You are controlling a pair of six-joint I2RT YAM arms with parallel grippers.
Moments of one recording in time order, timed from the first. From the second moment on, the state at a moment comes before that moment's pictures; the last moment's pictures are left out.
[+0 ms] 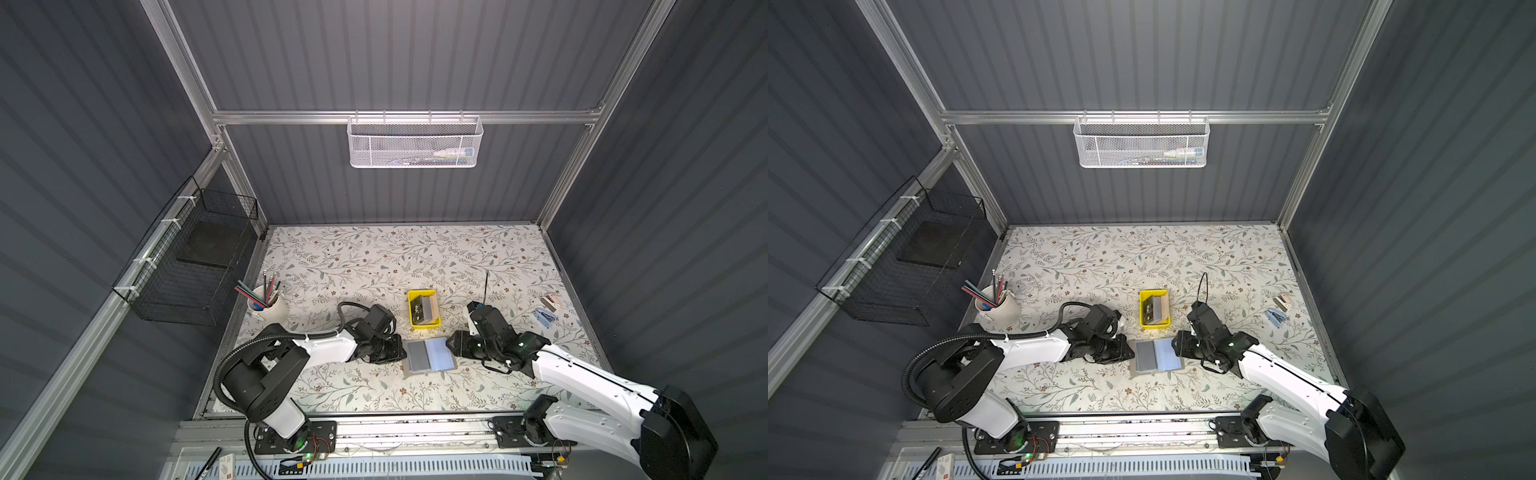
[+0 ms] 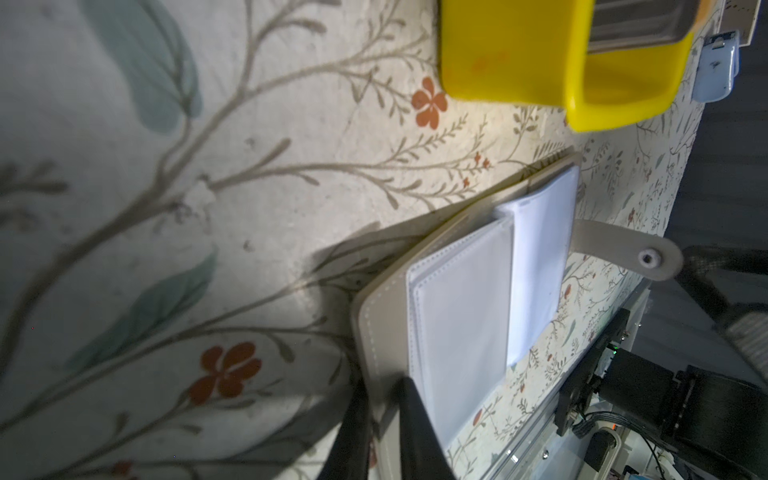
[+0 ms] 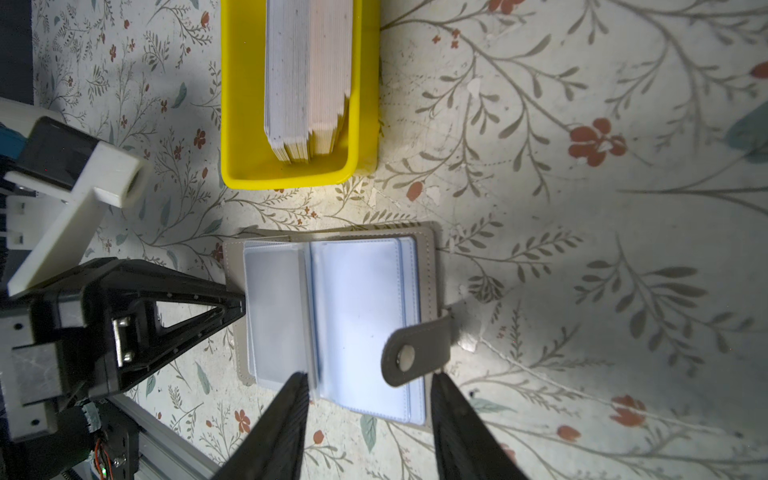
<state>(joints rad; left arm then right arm) -0.79 1.60 0.69 -0.11 0.41 -0.80 0.65 1.07 0.53 -0.39 -0.11 0.72</state>
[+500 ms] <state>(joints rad) -0.78 1.45 0.73 -0.24 0.37 -0.75 0.64 1.11 0.64 -0.44 -0.10 0.70</state>
